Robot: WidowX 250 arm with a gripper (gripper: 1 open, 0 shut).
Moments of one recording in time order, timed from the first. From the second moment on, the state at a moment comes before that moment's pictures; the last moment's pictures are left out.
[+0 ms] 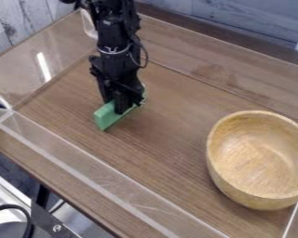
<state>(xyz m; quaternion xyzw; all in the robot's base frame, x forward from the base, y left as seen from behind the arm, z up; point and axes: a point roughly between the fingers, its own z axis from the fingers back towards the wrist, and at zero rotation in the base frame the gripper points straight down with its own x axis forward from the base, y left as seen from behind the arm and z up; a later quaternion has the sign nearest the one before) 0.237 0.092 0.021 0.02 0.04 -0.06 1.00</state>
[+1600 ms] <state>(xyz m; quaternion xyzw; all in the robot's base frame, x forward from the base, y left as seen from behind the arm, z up) 0.215 0.094 0.019 0.00 0.08 -0.06 1.00</state>
